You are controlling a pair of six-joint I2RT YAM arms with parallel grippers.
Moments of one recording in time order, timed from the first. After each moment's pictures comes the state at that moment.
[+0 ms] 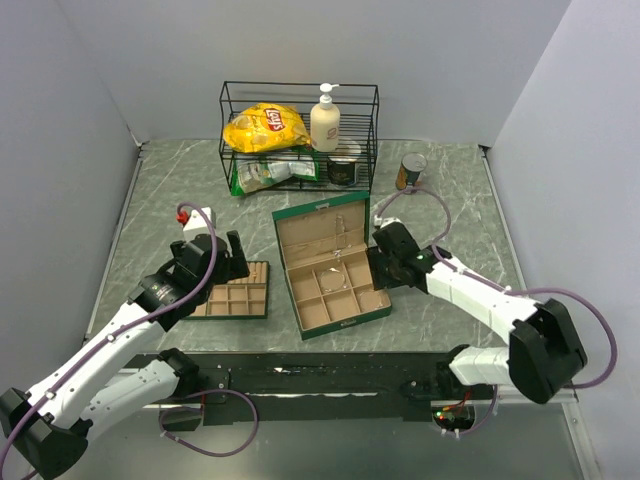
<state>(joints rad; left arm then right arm) -0.63 0.82 0.78 -0.65 -0.50 -0.61 0.58 1.27 0.79 -0.57 0.20 0.31</state>
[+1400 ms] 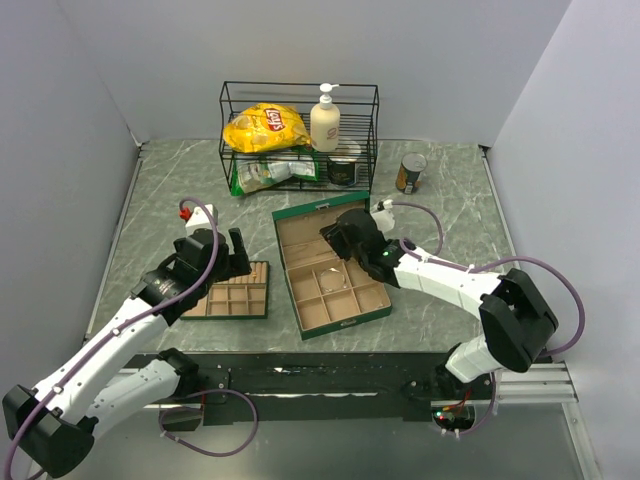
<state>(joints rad) -0.57 0.86 0.78 -0.61 -0.41 -0.59 0.76 1.47 0.92 -0.06 0.36 1.42</state>
